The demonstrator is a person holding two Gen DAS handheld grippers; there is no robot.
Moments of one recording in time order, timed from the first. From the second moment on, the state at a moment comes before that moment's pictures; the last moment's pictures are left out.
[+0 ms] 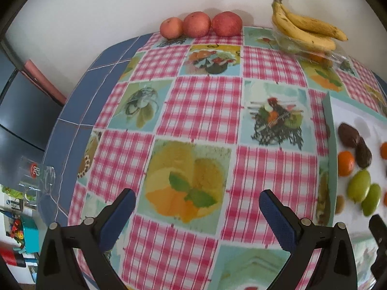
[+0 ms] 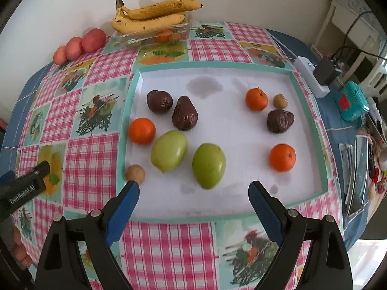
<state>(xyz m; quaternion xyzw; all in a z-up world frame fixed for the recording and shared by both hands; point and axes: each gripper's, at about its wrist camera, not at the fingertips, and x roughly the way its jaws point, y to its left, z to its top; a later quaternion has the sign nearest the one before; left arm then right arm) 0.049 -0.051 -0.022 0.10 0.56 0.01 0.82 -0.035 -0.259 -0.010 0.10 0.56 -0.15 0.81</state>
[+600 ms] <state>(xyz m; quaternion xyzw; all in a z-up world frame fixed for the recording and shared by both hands) 0.007 -0.046 -0.018 0.14 0.56 -0.01 0.81 -0.058 -0.236 -0.006 0.08 0.56 -0.13 0.81</state>
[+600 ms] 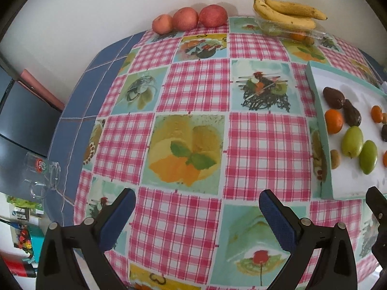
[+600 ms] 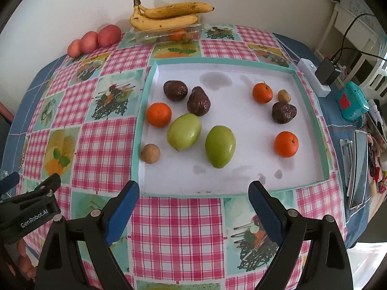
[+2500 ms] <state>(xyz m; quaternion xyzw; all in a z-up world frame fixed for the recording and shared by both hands) -0.026 -0.030 -0.002 0.10 0.54 -0.04 0.83 -0.077 -0.225 0.000 0.06 0.56 -0.11 0.82</state>
